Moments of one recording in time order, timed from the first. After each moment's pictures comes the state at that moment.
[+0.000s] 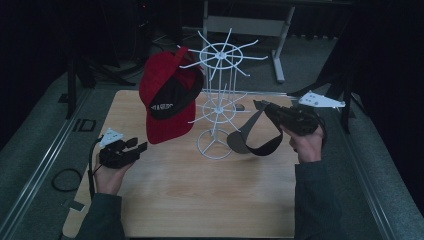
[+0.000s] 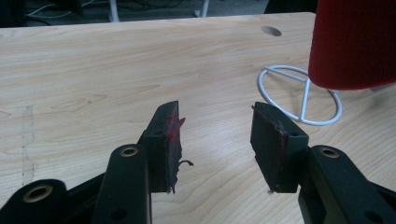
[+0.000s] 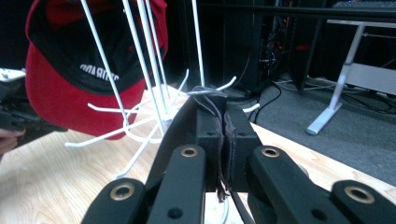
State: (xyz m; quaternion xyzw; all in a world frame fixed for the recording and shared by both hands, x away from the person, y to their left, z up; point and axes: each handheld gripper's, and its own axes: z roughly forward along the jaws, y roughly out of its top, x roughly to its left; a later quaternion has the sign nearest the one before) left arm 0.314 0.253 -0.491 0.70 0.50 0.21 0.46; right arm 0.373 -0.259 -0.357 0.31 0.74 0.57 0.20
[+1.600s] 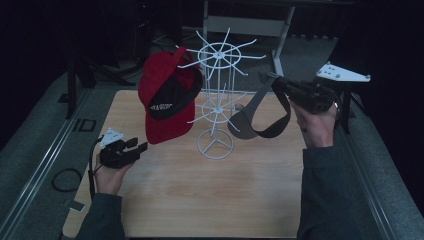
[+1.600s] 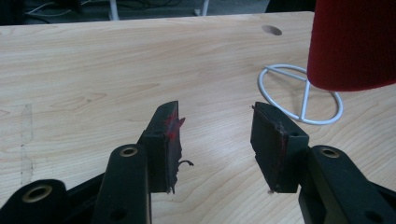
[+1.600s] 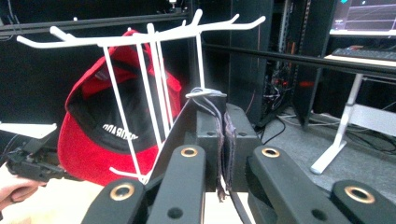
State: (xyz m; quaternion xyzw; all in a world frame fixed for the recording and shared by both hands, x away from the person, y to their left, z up) left arm 0.314 0.252 -0.492 0.70 0.50 0.21 0.46; right arm 0.374 -0.258 -0.281 0.27 0.71 0.61 0.21
